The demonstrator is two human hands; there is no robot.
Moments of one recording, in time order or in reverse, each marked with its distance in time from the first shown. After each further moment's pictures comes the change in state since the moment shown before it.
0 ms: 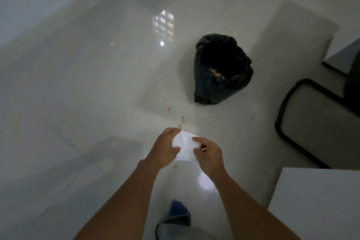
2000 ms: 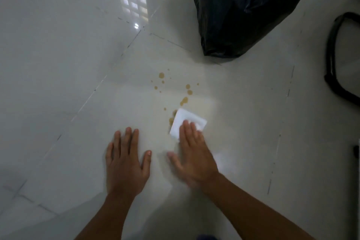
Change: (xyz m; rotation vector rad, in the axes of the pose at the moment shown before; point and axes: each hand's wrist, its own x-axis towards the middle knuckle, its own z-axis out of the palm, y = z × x) left_hand 0.114 -0.340 0.117 0.707 0.448 0.067; right_hand 0.138 0.235 0.219 -0.772 -0.076 -0.350
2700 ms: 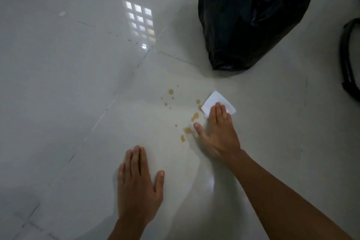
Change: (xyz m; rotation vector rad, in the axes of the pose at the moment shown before) left_hand 0.006 -0.002 -0.001 -0.028 -0.056 -0.005; right_hand 0.092 0.036 -0.039 0.031 0.122 0.201
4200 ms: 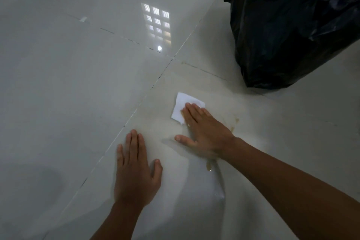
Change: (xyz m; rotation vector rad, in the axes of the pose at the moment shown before) left_hand 0.106 -0.048 -0.013 0.071 0.091 0.028; right_hand 0.096 -0.086 -0.005 -0.118 -0.196 -0.532
